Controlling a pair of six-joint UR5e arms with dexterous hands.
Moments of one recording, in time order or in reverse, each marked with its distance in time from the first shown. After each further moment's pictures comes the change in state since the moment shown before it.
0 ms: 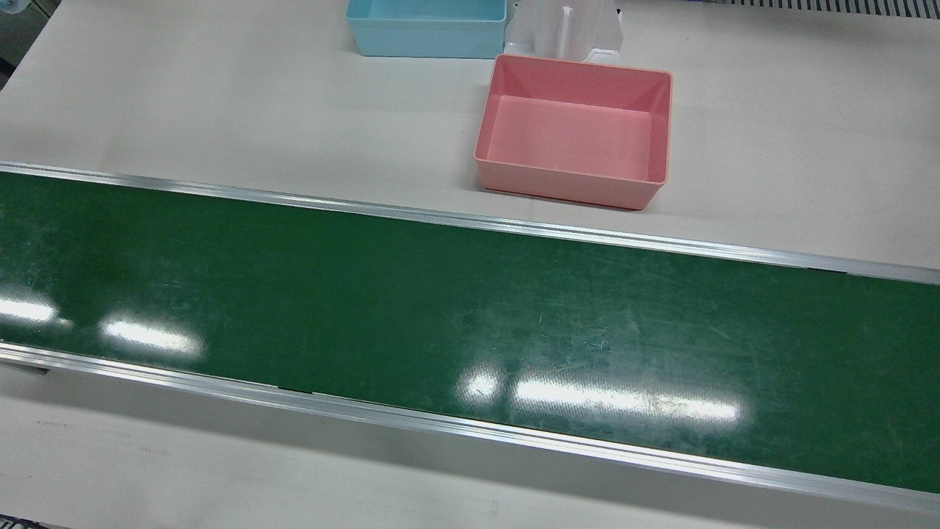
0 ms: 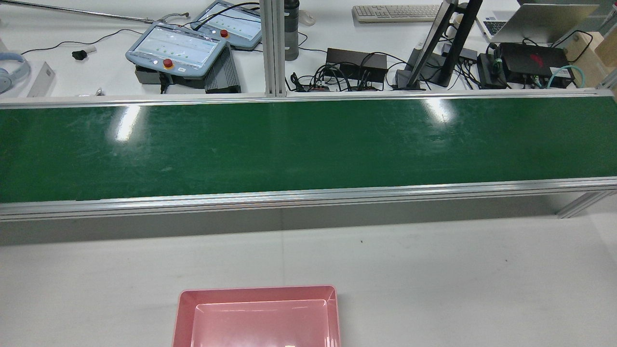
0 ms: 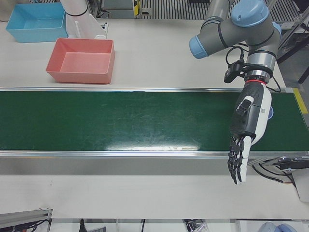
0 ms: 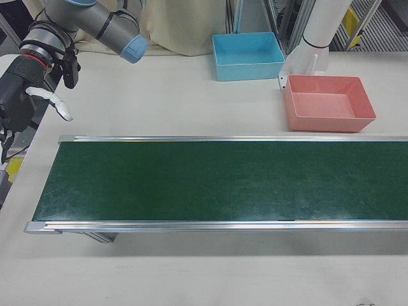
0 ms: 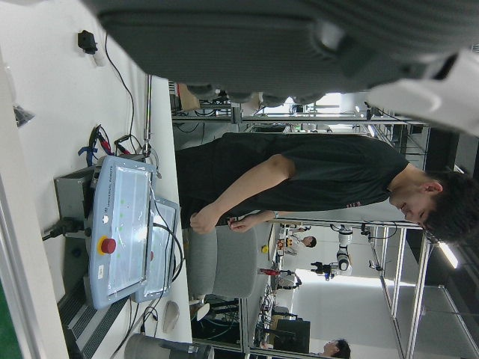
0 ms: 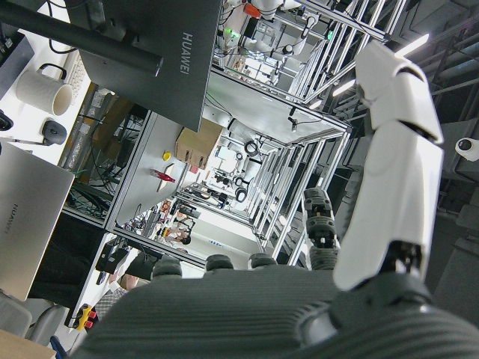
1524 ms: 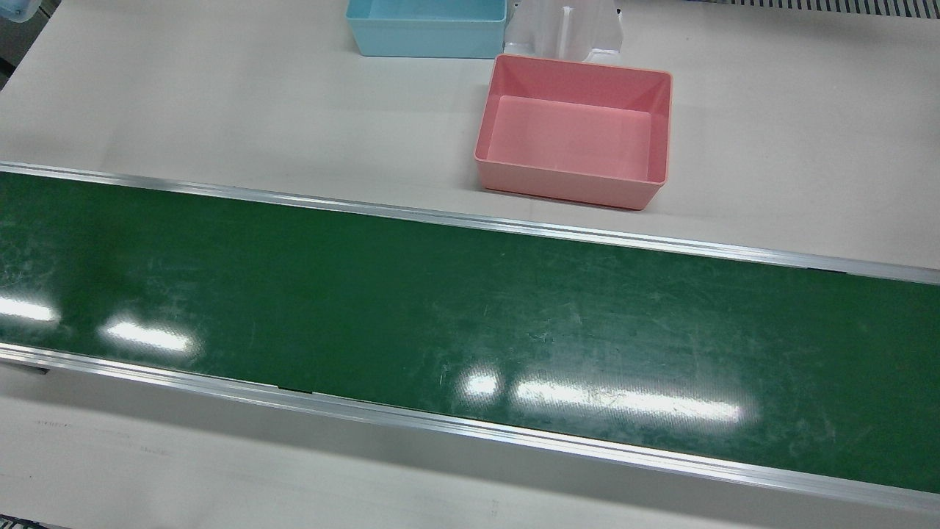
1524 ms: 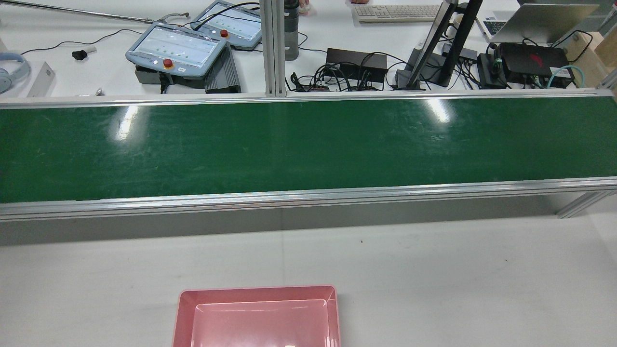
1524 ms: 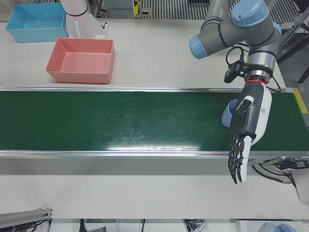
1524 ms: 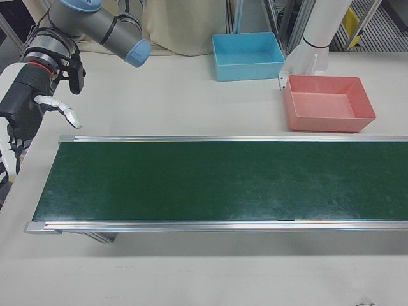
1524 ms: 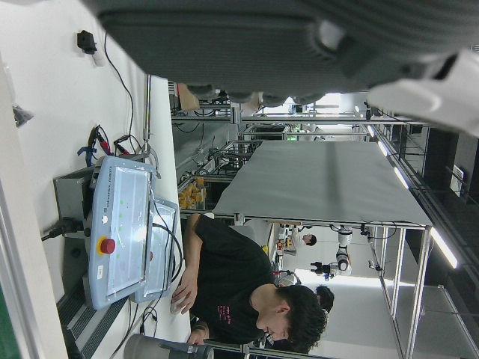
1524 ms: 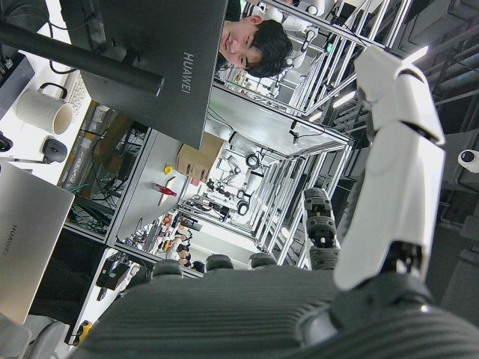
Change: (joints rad) left arm 0.000 0.000 0.000 0.000 0.000 0.000; right arm -0.024 0.019 -0.015 0.000 -0.001 0.006
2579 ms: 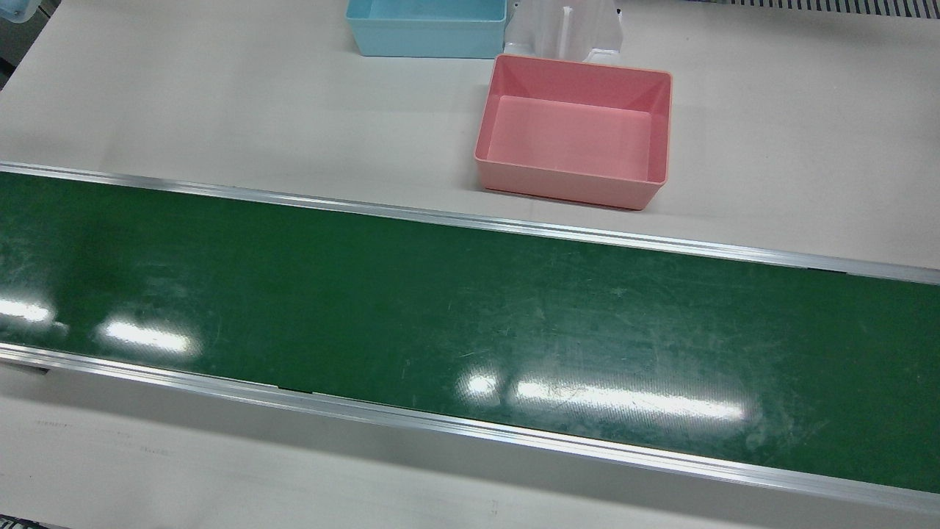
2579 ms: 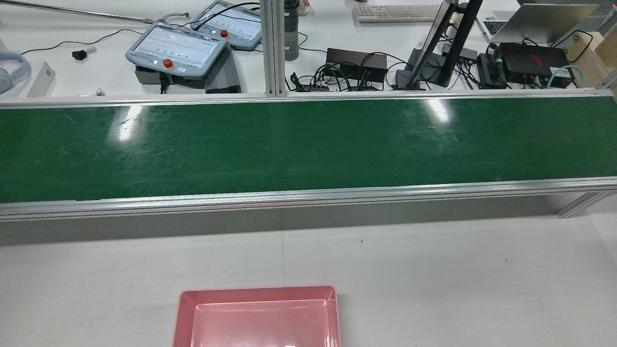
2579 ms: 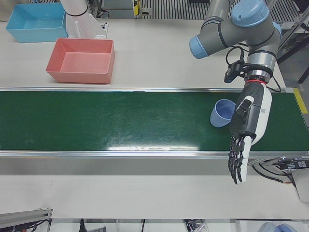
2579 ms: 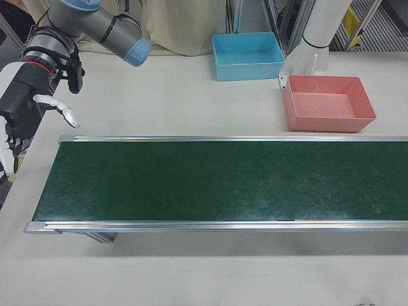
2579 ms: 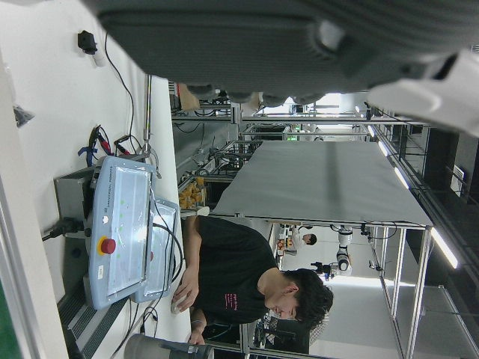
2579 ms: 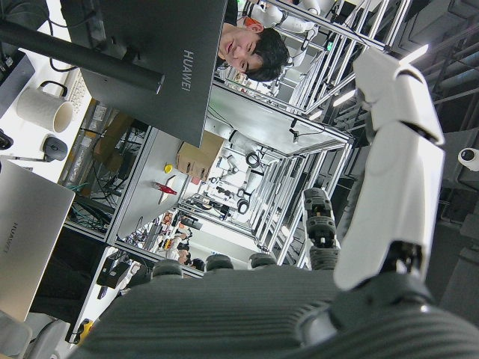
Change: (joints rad) left arm 0.000 0.001 0.000 0.001 0.000 0.000; right arm 0.001 -0.006 -0.010 0.006 -0.002 -0.001
